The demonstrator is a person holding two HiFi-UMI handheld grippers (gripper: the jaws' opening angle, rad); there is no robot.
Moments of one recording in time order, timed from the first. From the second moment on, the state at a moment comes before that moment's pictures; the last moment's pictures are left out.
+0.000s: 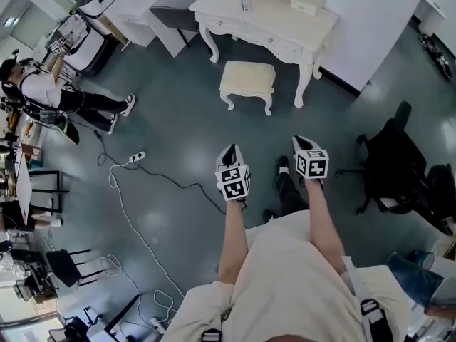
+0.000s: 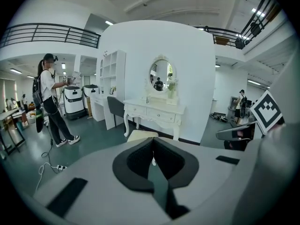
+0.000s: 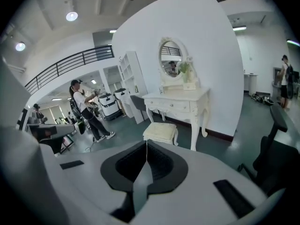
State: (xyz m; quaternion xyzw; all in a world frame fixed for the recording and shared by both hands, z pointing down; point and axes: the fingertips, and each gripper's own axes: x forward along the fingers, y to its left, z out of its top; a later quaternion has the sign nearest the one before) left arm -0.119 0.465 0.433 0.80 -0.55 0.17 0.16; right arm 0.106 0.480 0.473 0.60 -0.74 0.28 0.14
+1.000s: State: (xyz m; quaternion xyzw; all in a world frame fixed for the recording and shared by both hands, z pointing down) left arm -0.138 0.169 0.370 0.78 -0.59 0.15 0.11; right arm 0.168 0.169 0.437 0.55 -0.79 0.21 0.19
